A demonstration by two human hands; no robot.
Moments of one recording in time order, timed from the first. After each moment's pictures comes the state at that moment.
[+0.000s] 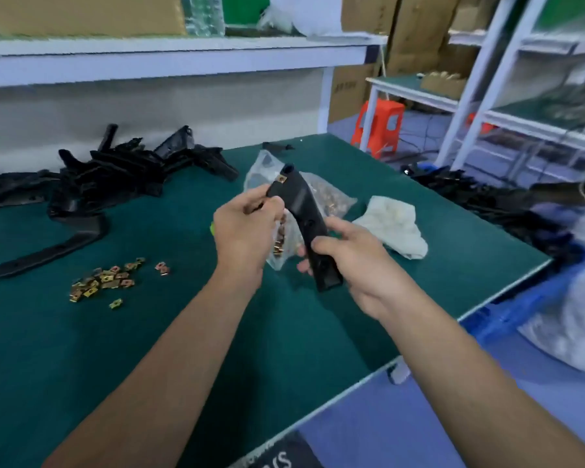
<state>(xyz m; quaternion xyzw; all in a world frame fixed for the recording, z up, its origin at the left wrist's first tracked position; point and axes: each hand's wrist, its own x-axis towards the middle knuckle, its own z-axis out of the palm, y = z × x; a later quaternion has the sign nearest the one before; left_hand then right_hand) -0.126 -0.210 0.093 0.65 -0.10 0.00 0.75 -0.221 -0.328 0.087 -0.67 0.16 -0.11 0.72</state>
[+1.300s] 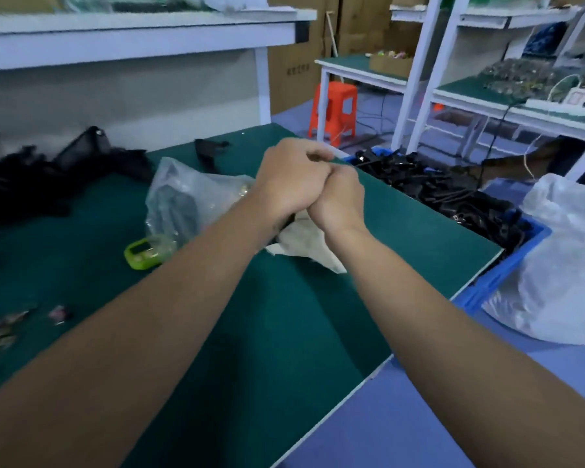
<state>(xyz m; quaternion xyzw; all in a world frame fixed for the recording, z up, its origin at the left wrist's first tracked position) -0.122 -0.403 0.139 0.81 -0.36 -0.07 0.47 -0.176 -0.466 0.099 -0.76 0.35 -0.33 0.44</state>
